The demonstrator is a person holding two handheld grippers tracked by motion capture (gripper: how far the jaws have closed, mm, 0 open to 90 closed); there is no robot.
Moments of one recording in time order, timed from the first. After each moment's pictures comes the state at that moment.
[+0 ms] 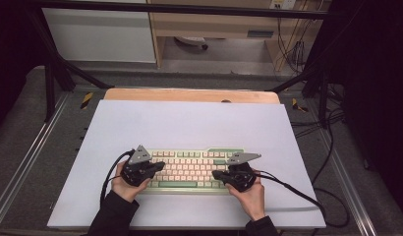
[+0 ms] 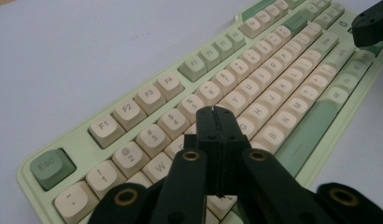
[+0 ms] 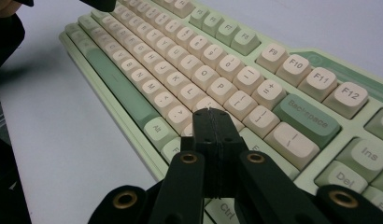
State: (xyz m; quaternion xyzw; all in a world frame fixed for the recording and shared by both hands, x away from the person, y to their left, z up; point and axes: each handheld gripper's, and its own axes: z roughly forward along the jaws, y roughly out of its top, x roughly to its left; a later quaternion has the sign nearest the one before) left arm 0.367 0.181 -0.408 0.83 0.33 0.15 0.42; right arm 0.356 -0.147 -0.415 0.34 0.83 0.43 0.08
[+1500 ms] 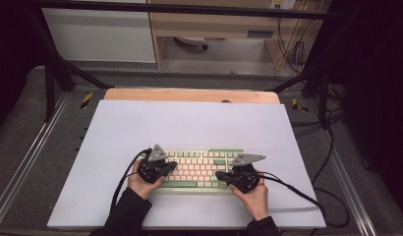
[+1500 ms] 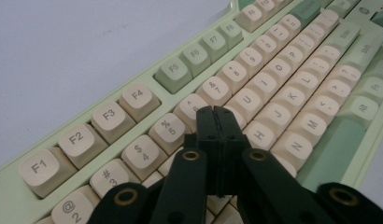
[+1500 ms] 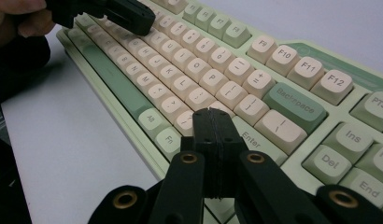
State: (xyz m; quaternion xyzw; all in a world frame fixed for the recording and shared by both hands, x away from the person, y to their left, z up) left arm 0.383 0.149 -0.426 0.84 0.33 0.14 0.40; right arm 0.353 -0.157 -0.417 0.35 0.83 0.43 0.08
